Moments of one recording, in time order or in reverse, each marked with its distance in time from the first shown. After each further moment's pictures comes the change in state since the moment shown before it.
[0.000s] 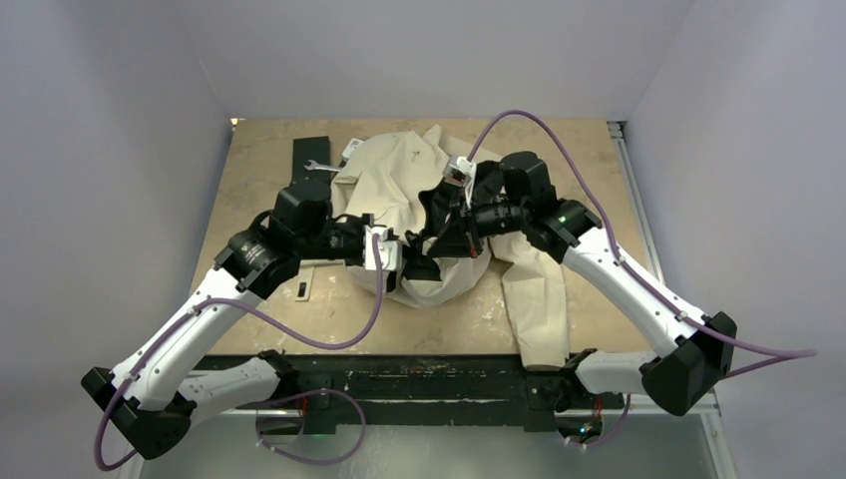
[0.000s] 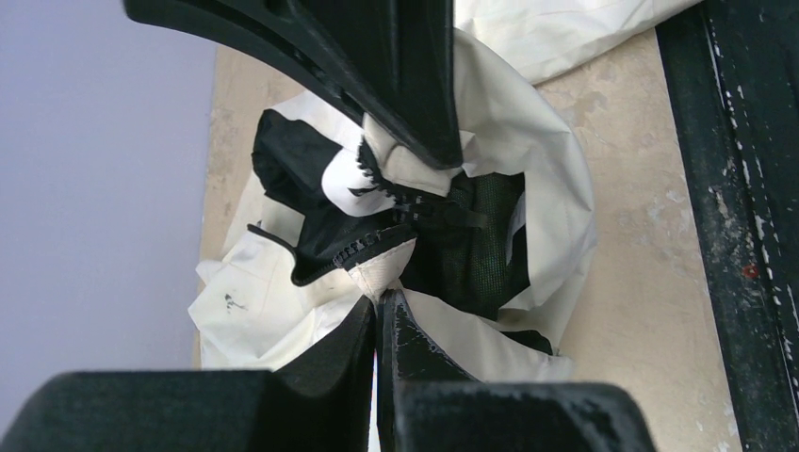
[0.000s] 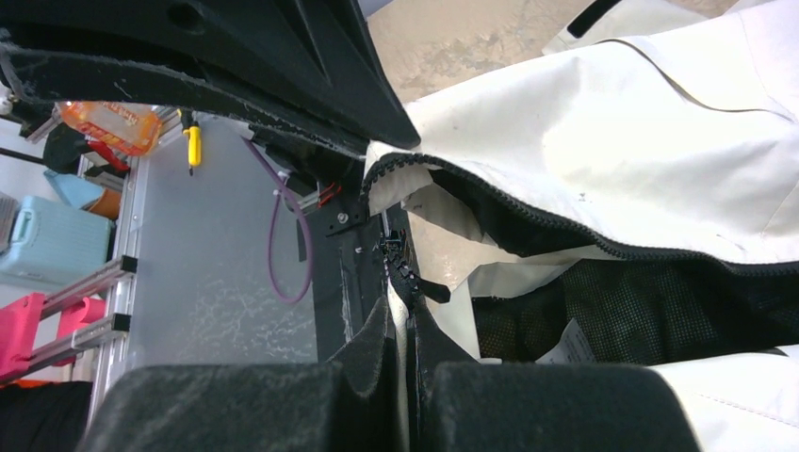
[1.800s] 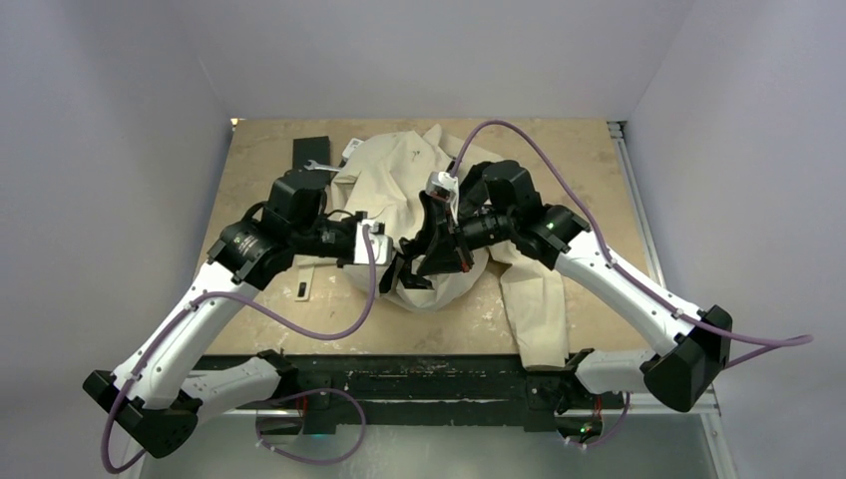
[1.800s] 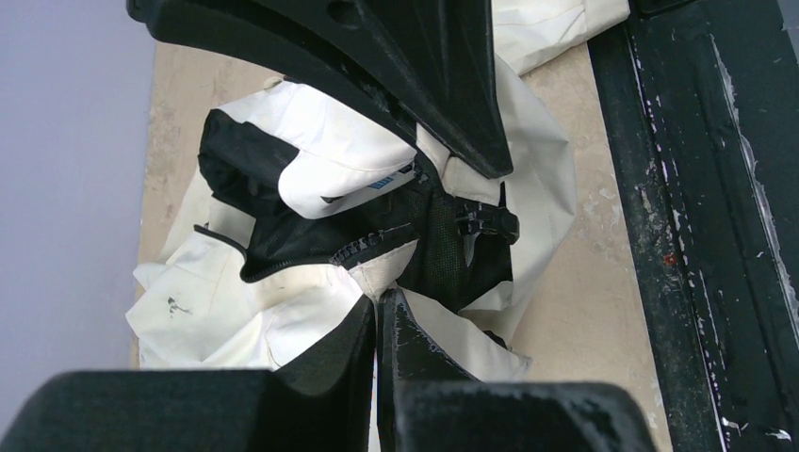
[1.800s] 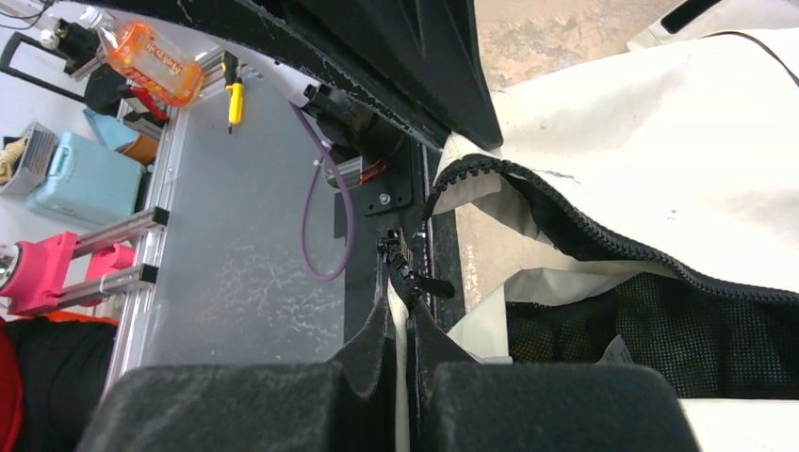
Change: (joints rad) left arm 0.074 0.032 0.074 -0.130 0.130 -0.009; right arm 0.100 0.011 0.000 -0.008 -0.047 -0.037
